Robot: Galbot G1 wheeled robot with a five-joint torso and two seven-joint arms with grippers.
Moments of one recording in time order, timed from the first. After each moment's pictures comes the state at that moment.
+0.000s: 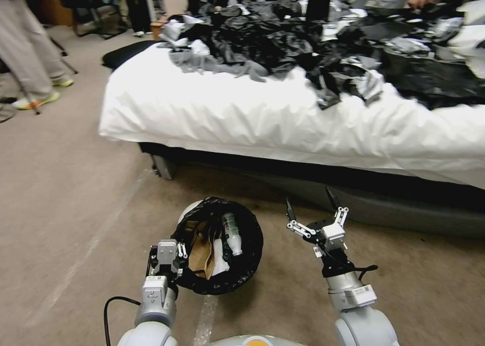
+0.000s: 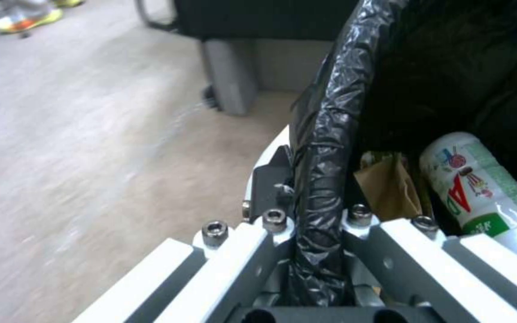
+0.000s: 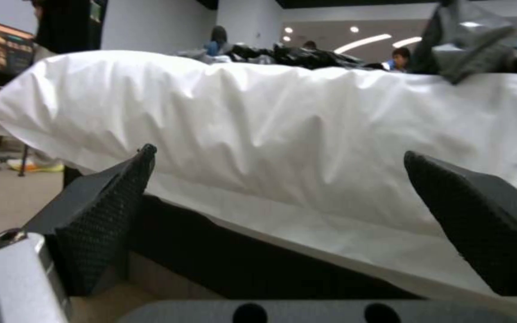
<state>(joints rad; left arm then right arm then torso) 1.74 -1.44 -0.43 -2.14 -0.01 0.20 -0.23 -1.59 1.40 0.40 2.00 -0.05 0.45 -0.01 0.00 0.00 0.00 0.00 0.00</state>
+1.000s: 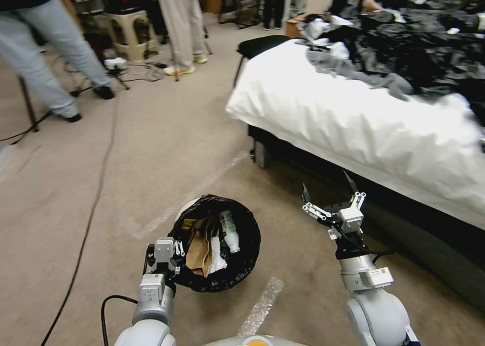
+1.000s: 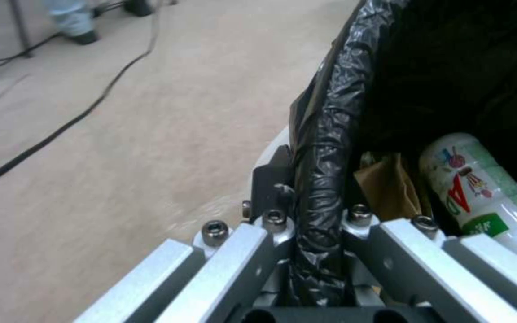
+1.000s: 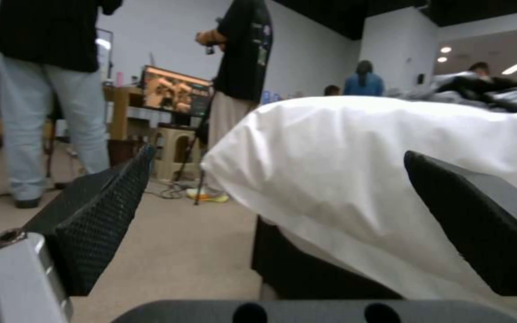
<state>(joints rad) 1.74 -1.44 -0.43 -2.15 -0.01 0.21 -0.23 -1.55 1.39 0.46 2.02 0.01 0.41 -0.03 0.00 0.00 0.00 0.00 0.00</state>
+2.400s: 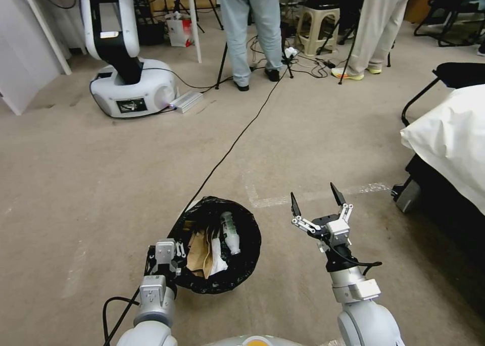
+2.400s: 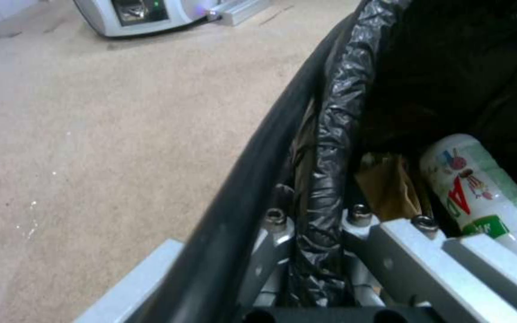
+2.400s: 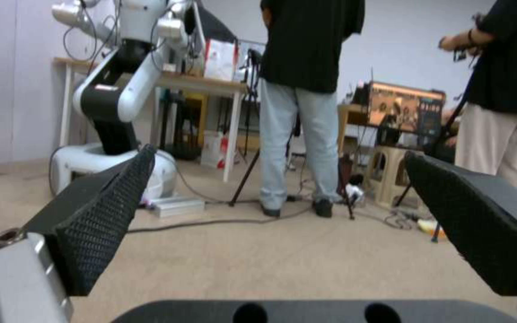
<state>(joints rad) 1.74 -1.45 -0.43 -2.14 -0.01 0.20 -0.24 -1.59 1.41 0.43 1.99 -0.04 0.45 -0.04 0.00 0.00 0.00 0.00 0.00</state>
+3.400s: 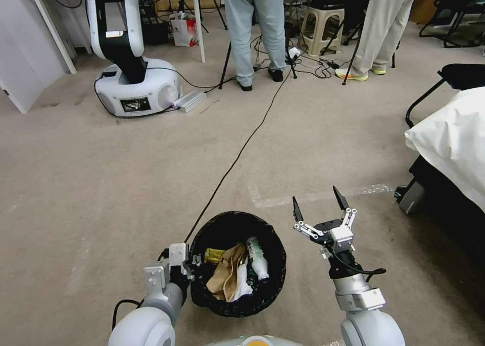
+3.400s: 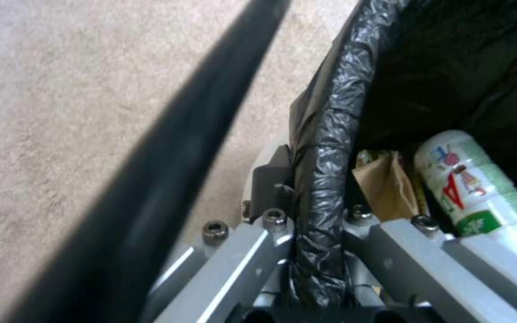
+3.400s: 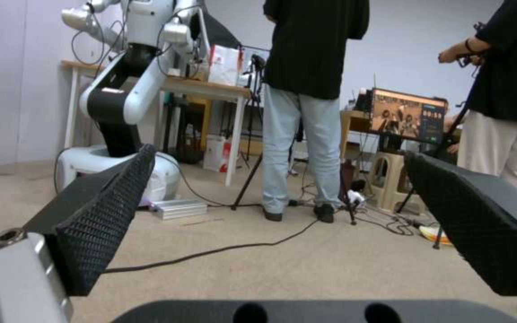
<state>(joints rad) 1.70 -1.41 -0.41 -2.23 -0.36 0.62 -0.22 -1.62 1.41 0.44 2.00 -0.05 0.49 -0.04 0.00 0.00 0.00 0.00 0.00</state>
